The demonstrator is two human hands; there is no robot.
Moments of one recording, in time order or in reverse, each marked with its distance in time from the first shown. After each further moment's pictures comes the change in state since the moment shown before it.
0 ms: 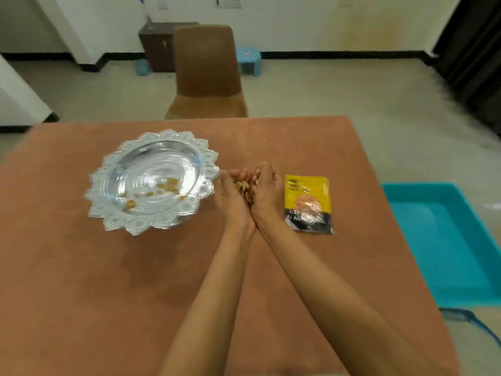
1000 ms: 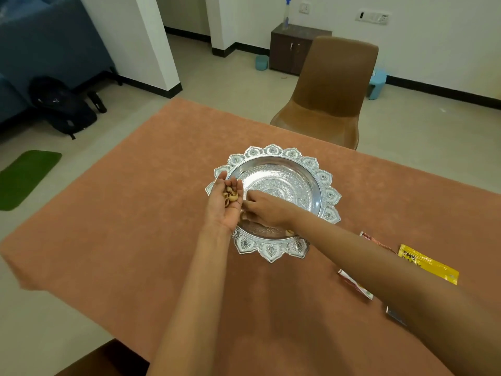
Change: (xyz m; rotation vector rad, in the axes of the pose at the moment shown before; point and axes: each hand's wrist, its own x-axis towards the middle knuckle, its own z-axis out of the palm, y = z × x) left_hand 0.122 0.099 -0.113 -0.398 0.240 -0.213; right_hand 0.069 0.121 0.084 -1.325 -1.534 -0.987
